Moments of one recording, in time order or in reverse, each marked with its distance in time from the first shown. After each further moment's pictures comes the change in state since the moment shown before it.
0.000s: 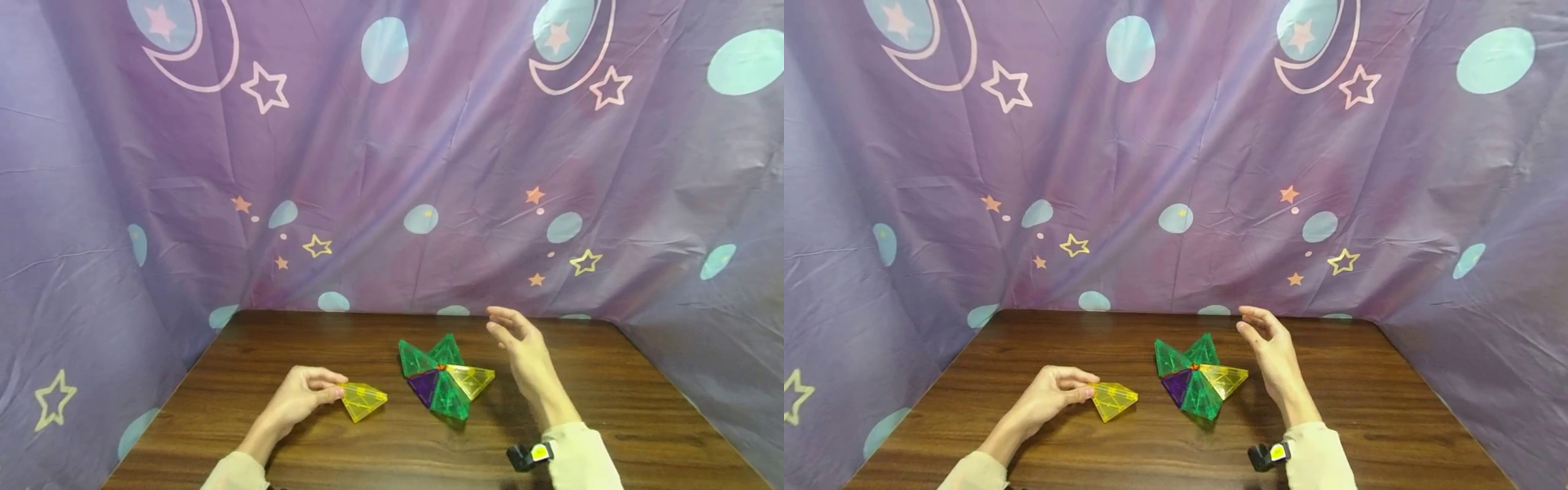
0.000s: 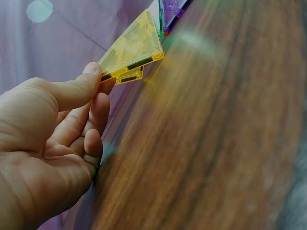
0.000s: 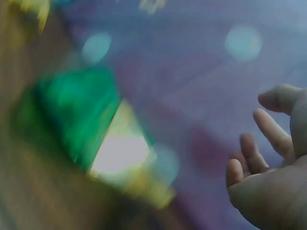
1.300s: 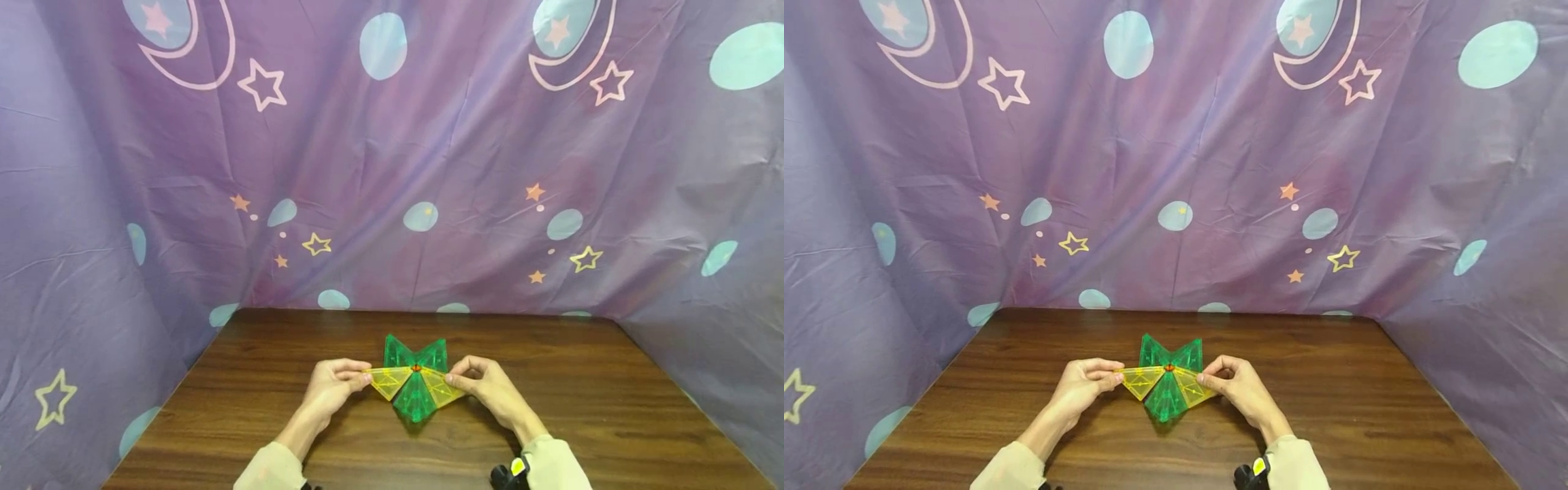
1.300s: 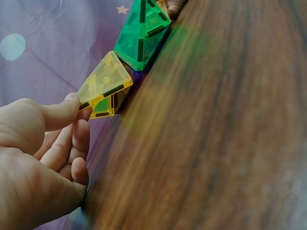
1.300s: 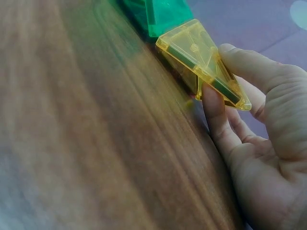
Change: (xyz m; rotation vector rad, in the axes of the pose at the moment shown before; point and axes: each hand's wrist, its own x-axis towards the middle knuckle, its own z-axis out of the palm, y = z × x) left_hand 0.022 0.015 0.060 -0.111 0.220 -0.034; right_hand -0.019 0.078 0.027 -0.129 -0.340 0.109
